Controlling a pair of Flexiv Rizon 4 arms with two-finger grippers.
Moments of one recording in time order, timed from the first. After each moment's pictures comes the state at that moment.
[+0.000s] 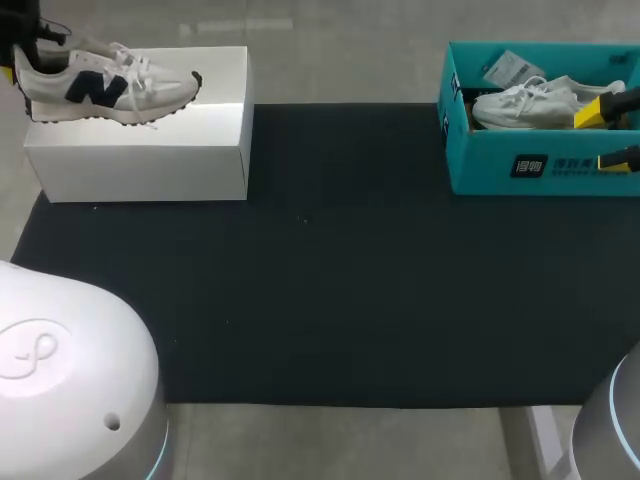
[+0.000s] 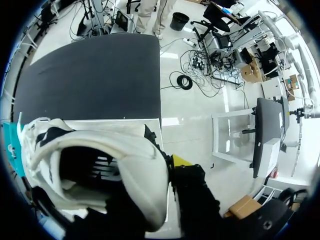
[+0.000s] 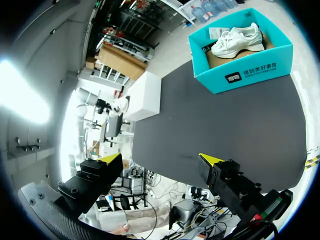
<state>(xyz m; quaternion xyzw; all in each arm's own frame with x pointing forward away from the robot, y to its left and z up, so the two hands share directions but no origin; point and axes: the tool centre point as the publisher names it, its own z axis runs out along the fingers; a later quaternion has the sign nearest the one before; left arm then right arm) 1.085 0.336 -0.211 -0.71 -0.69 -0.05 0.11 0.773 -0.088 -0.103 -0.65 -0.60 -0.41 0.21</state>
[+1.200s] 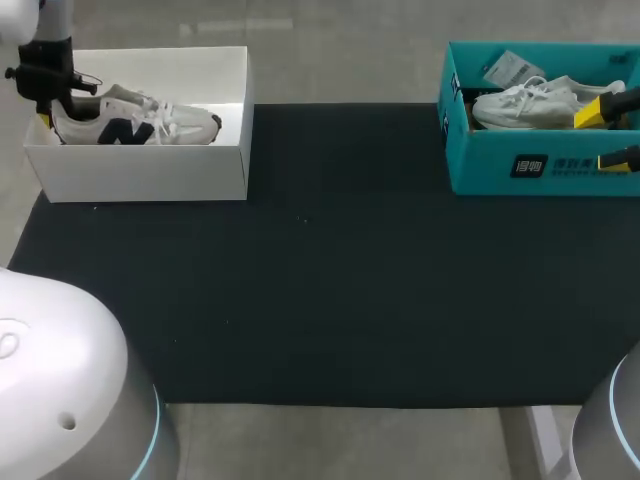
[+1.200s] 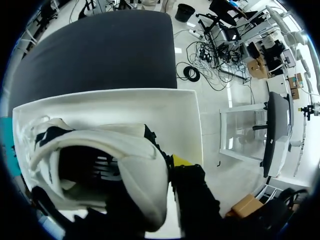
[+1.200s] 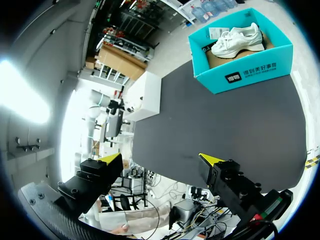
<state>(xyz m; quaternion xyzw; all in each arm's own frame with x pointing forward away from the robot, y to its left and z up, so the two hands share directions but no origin) 1.105 0.319 -0.325 -0.71 -0.70 -0.06 0.09 0.773 -0.088 -0.103 -0.65 -0.60 -0.41 0.21</state>
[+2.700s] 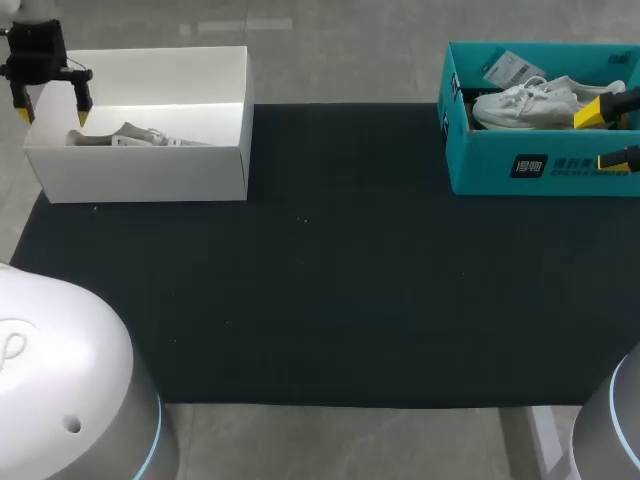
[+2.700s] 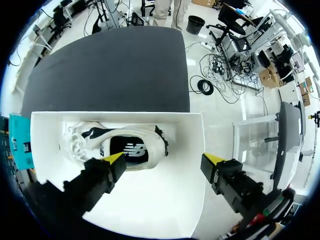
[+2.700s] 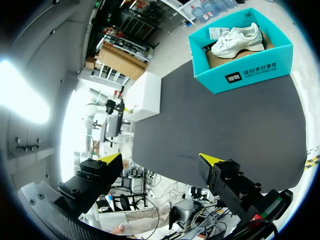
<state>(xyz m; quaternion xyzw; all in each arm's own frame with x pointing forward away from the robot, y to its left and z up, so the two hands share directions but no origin) 1.089 0.304 -0.293 -0.69 -0.72 0.02 0.08 0.773 -0.088 -0.103 -0.65 -0.60 -0.41 0.21</state>
